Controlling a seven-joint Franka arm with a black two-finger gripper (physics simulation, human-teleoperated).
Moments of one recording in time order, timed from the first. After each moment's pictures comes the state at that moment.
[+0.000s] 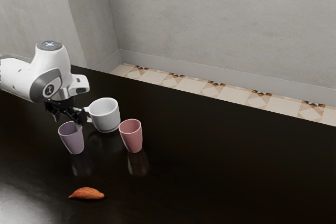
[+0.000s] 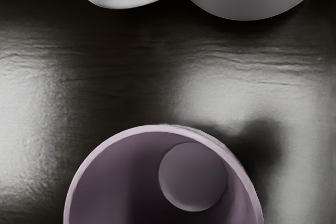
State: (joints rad) arm 0.15 0.03 0.12 -2.26 0.26 2.37 -0.01
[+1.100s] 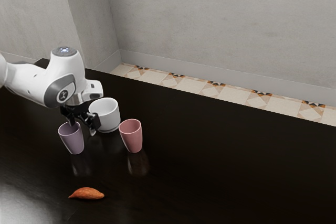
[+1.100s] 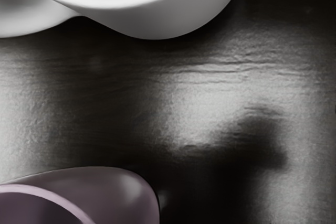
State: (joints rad) arm 0.09 0.10 0.11 -2.25 0.22 2.41 0.01
